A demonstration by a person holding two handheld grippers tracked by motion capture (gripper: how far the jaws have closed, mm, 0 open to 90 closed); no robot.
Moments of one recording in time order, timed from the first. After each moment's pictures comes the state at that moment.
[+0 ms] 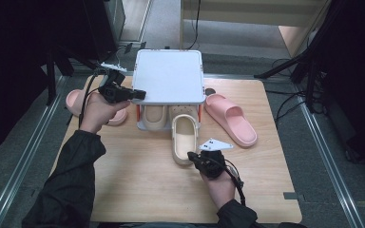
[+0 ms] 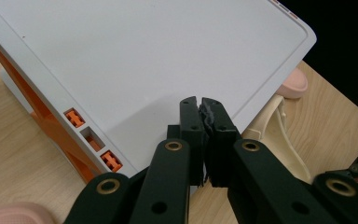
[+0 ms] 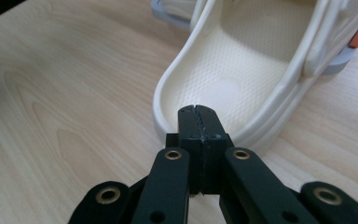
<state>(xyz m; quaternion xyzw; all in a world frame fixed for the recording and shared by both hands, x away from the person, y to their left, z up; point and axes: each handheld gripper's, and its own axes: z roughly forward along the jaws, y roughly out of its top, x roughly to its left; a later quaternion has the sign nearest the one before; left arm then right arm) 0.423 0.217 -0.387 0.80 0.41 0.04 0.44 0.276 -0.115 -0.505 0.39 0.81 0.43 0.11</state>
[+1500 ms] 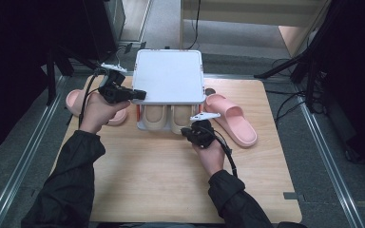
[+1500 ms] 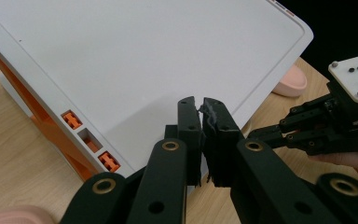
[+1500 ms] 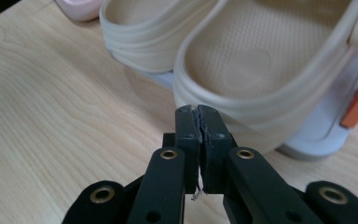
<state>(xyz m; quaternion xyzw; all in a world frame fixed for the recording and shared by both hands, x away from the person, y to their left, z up) 0.421 0.216 -0.386 0.80 0.41 0.05 0.44 0.371 -0.090 -0.505 0.40 0.81 0.42 0.09</state>
